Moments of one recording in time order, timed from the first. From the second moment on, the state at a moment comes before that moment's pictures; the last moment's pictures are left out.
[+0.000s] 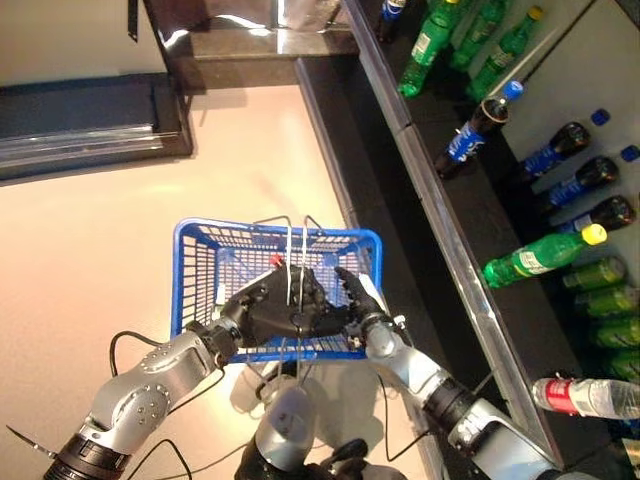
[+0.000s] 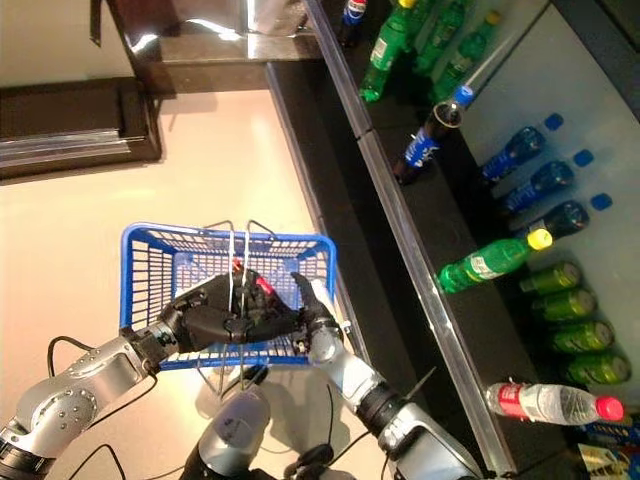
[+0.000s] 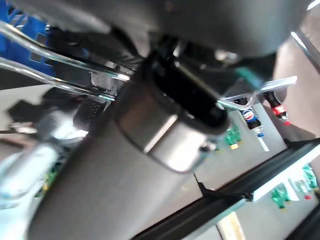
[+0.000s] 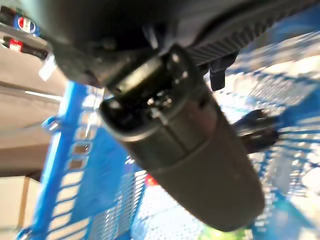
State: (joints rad) left arm -0.03 0.73 -0.17 -0.29 -1.10 0.34 -0.25; right arm -0.45 -0.21 0.68 0.37 0.18 0.34 -0.41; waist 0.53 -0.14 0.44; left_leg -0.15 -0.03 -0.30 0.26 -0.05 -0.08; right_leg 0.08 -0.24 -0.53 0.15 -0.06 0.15
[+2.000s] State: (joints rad) left arm 0.10 0.18 0.16 0.87 -1.25 -0.18 -0.02; right arm 0.12 -0.13 0.23 0.78 0.65 0.03 0.14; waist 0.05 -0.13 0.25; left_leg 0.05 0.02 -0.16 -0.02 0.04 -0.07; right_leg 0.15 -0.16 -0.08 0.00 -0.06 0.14
